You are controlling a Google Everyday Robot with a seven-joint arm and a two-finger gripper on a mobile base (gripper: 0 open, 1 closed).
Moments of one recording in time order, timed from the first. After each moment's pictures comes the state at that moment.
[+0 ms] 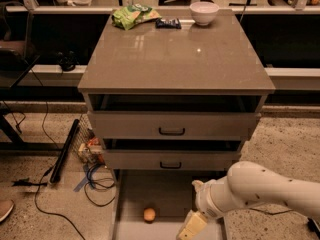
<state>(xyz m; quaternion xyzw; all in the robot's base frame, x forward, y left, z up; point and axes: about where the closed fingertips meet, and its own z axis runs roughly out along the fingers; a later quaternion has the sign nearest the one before) 0.381 -0.087 0.543 -0.52 0.80 0.22 0.19</state>
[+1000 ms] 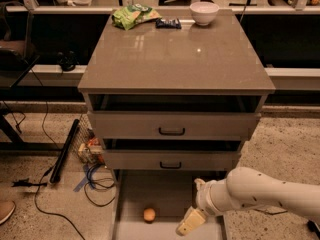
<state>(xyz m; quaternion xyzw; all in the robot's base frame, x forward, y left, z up) 0.409 -0.091 0.503 -0.49 0.82 0.20 0.22</state>
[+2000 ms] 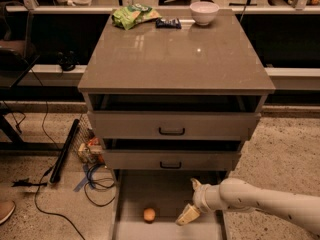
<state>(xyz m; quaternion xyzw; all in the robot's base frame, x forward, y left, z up) 0.485 -0.102 0.362 -0.50 0.79 0.19 0.29</state>
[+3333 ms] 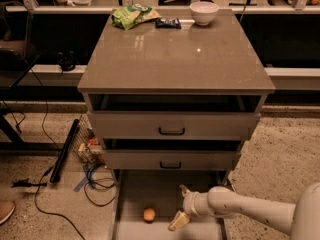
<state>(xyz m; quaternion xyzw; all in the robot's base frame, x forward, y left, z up) 0.494 -0.066 0.275 -0.53 0.76 0.22 0.31</state>
